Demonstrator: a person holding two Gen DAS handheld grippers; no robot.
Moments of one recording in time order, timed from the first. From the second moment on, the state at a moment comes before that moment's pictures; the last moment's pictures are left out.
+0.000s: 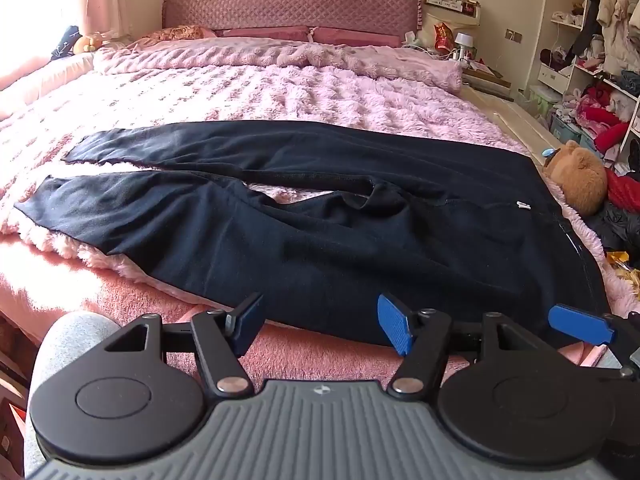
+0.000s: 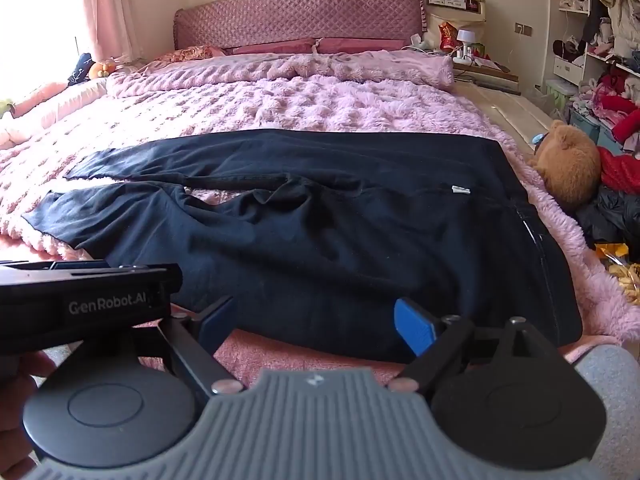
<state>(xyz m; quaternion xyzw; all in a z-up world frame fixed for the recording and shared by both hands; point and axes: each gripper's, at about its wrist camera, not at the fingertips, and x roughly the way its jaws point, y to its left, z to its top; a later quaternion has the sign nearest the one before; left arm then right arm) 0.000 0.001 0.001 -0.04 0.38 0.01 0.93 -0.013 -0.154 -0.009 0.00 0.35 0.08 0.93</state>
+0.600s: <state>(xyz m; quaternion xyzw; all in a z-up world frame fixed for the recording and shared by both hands) 0.009 -0.007 -0.020 -0.02 0.40 0.00 0.92 -0.005 -0.154 -0.027 0.00 0.39 0.07 0.92</state>
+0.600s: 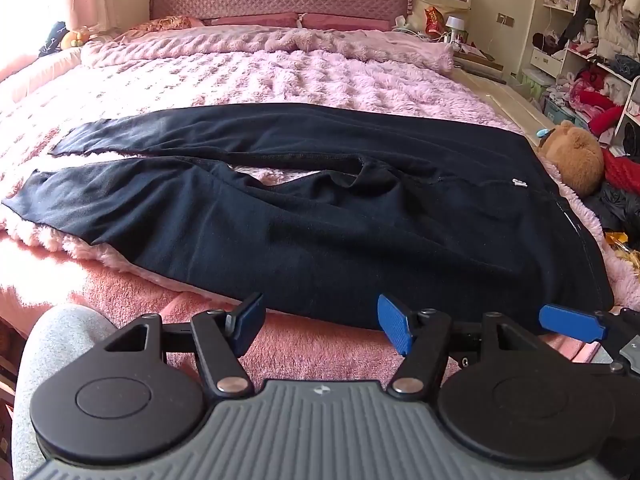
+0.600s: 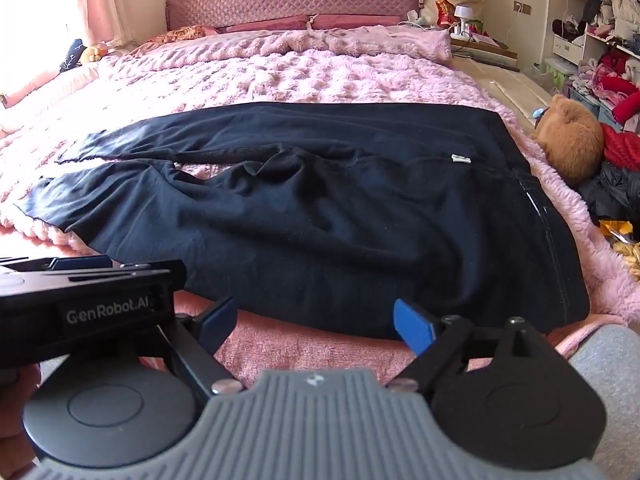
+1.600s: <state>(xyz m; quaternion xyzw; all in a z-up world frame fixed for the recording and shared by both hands) 0.010 -0.002 -0.029 -0.04 0.41 0.00 0.91 -0.003 -0.151 -0.033 -0.01 0.40 0.07 0.92</state>
